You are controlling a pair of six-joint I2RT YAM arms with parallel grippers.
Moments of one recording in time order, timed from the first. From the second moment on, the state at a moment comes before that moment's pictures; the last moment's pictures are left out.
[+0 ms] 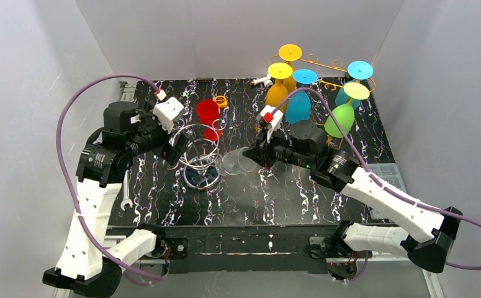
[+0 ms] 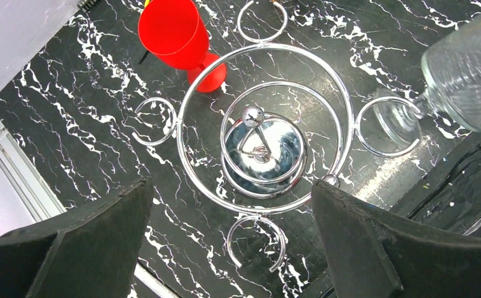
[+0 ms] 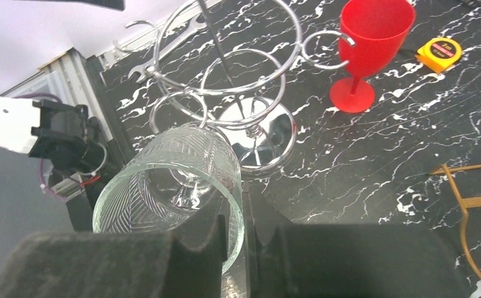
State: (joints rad) left arm -0.25 0.99 1.46 -1.06 0.33 0.43; right arm 0.95 1.08 1.09 -0.27 -0.18 0.13
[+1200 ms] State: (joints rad) left arm -0.25 0.71 1.27 -1.08 0.41 0.35; right arm 0.88 0.92 1.15 -0.38 0.00 0.16
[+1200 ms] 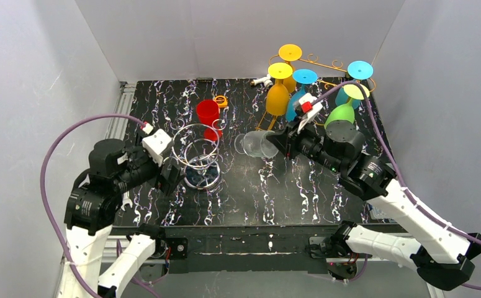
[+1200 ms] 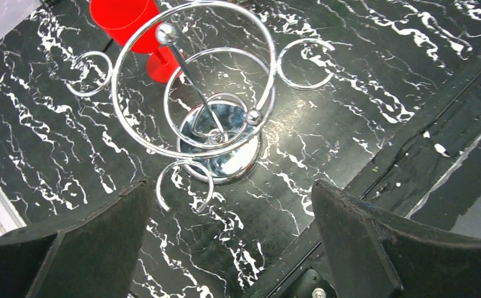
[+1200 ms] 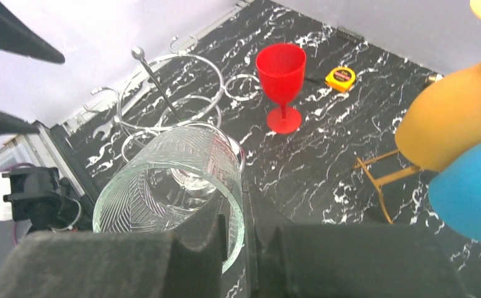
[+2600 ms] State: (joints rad) left arm -0.25 0.97 1.47 -0.53 0.66 -0.10; right arm 1.01 1.17 1.09 0.52 0.06 0.52
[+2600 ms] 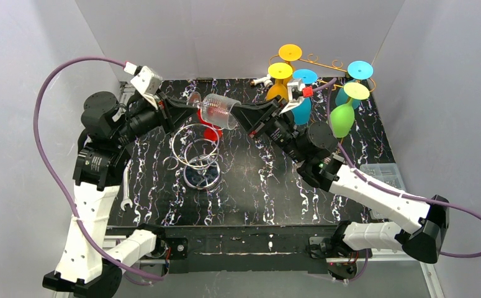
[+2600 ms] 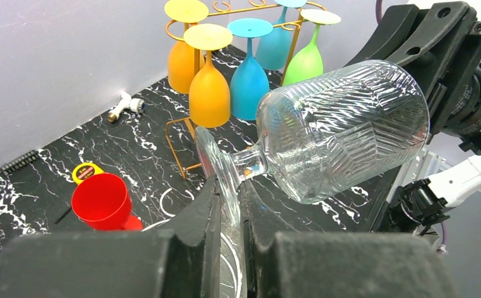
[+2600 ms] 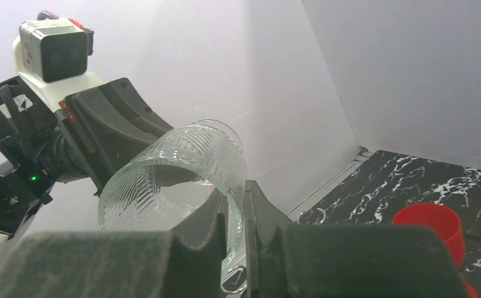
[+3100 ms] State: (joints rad) left arm -0.25 0.99 1.49 -0.56 0.68 0.08; right arm 1.01 1.19 1.01 0.63 0.09 0.55
